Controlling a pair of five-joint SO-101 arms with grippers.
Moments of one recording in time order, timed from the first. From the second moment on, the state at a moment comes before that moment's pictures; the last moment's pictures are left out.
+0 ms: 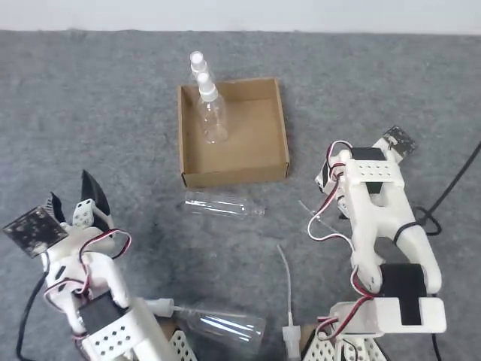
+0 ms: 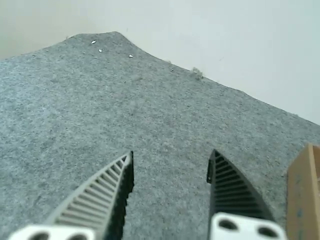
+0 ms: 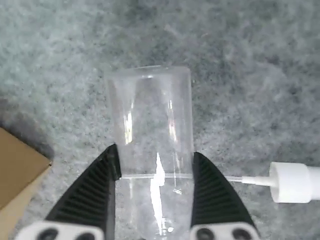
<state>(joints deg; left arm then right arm) -36.8 -103.5 96.1 38.1 13.6 -4.0 -2.0 30.9 62.1 -51.1</state>
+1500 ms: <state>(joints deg) -36.8 -103.5 96.1 38.1 13.2 -9.9 -20.4 23.1 88.0 -9.7</state>
